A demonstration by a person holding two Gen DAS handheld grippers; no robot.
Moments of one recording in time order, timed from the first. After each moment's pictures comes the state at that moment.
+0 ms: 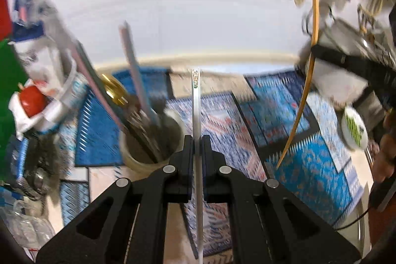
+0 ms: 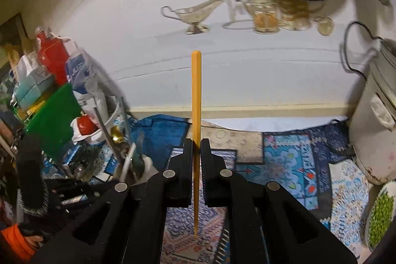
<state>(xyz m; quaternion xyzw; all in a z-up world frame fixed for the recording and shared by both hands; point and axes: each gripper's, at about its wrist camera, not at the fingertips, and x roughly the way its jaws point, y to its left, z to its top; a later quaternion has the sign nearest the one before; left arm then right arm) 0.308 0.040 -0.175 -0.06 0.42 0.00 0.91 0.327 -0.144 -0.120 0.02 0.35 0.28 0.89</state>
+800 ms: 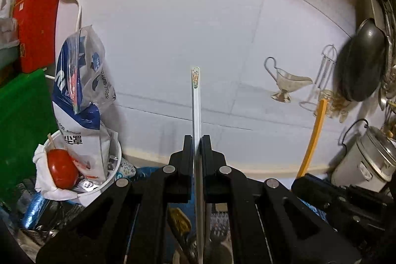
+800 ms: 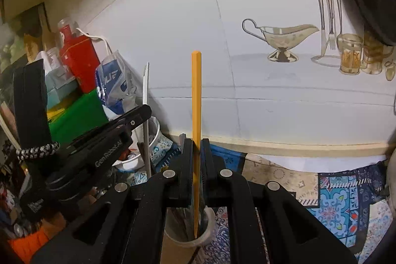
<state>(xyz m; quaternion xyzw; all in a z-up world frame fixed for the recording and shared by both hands) 0.363 0.139 -0.122 -0.13 0.21 0.11 0.96 0.343 -0.028 -0.110 0.02 0.31 0.34 0.89</state>
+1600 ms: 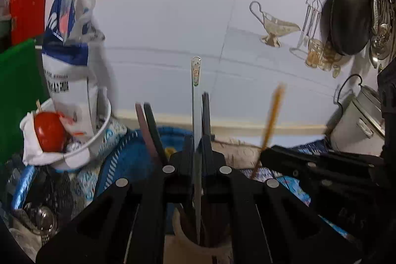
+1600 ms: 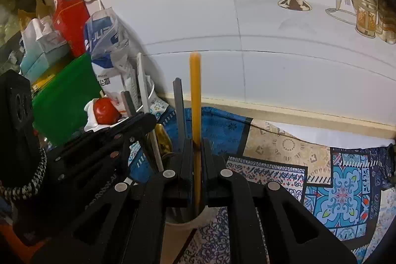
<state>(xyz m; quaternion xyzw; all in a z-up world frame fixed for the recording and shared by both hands) 0.337 0.117 -0.179 -0.11 0.28 0.06 0.95 0.341 -0.019 -0.158 -0.02 0.37 0.35 0.86</state>
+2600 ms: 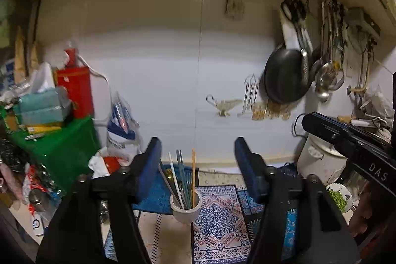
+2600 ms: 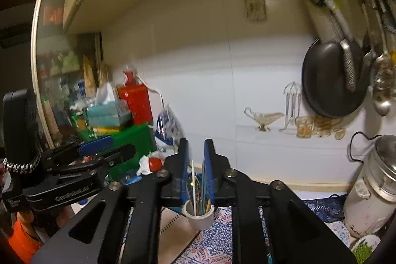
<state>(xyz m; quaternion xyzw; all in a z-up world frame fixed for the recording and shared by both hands) 0.121 0.007 0.007 -0.04 0.14 0.11 0.98 0.160 -0.152 0.015 0.00 0.12 0.39 0.91</state>
